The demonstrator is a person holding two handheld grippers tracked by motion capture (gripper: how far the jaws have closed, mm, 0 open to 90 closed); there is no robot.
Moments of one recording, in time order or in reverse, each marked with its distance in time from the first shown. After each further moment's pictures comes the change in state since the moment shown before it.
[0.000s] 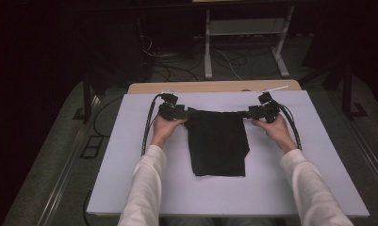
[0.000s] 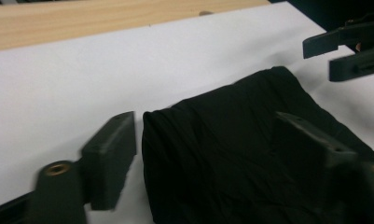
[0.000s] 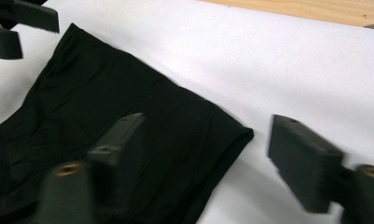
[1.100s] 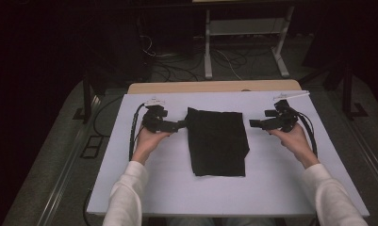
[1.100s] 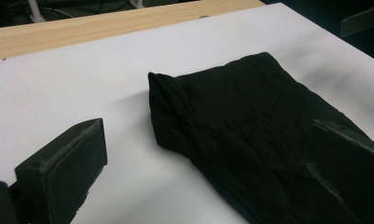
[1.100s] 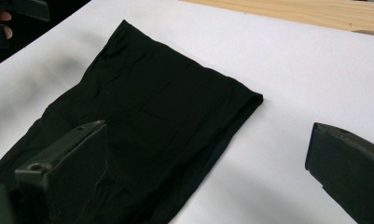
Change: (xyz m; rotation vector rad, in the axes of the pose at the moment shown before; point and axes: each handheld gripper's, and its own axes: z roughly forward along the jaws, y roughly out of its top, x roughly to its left) left arm -0.023 -0.030 -0.070 -0.041 0.060 0.066; right arm 0.020 -0.028 -0.063 -0.055 0.027 -0.048
